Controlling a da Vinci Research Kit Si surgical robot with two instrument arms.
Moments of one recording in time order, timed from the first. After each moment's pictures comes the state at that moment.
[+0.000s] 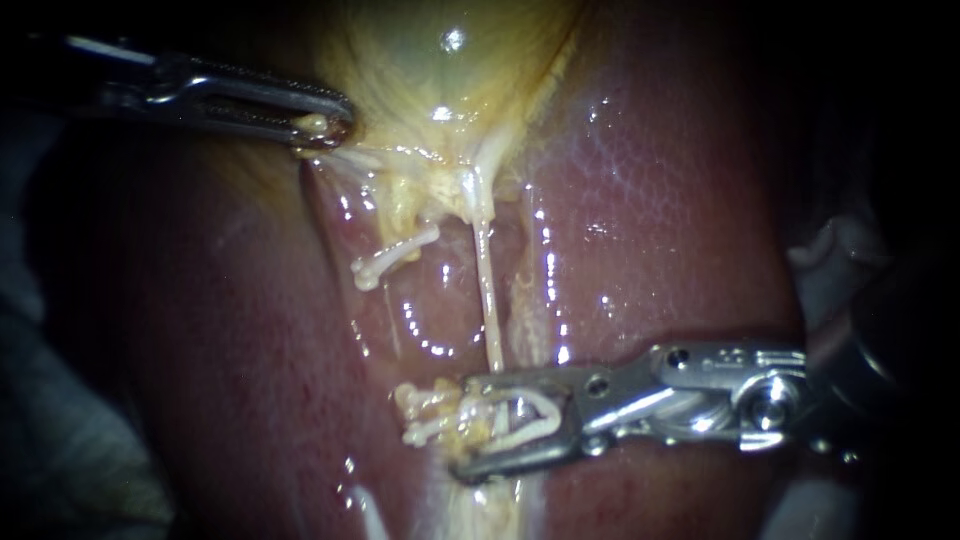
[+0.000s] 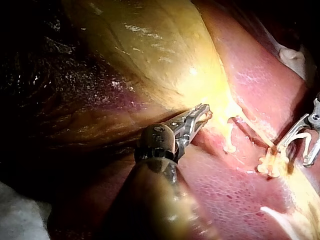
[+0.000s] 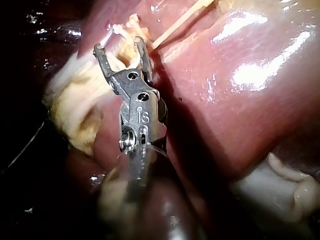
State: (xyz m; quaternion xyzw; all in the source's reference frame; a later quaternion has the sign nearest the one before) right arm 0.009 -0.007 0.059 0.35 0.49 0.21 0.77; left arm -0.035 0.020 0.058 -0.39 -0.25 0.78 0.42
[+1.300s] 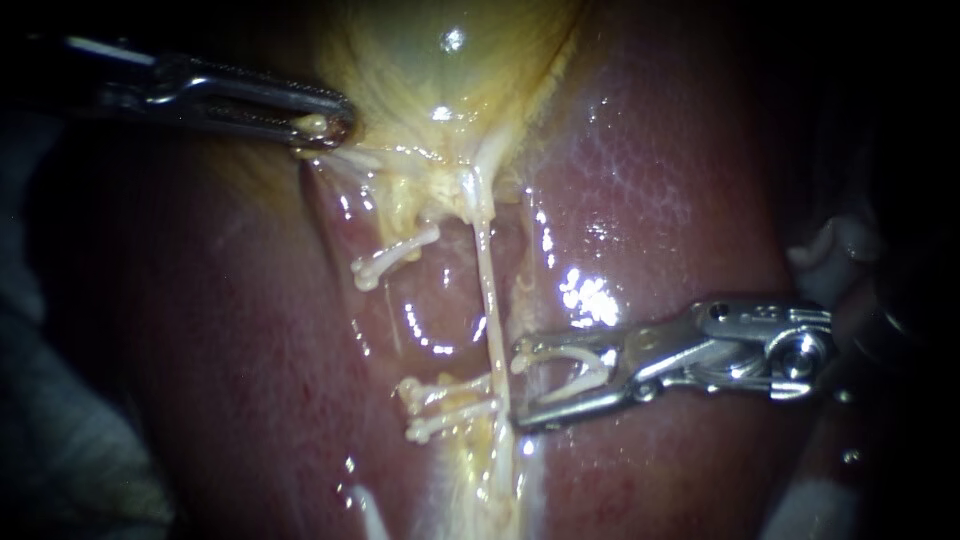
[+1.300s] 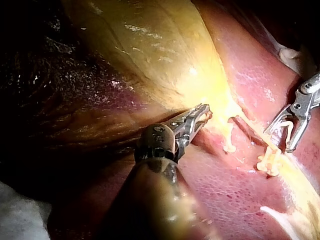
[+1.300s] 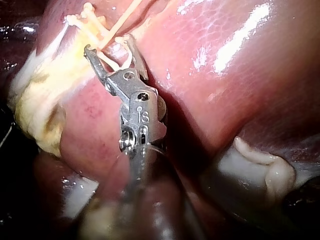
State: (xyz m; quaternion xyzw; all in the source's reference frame) right arm 0.006 -0.004 0.067 0.36 0.48 0.24 0.76; left arm -0.035 0.020 0.058 -0.39 -0.25 0.78 0.42
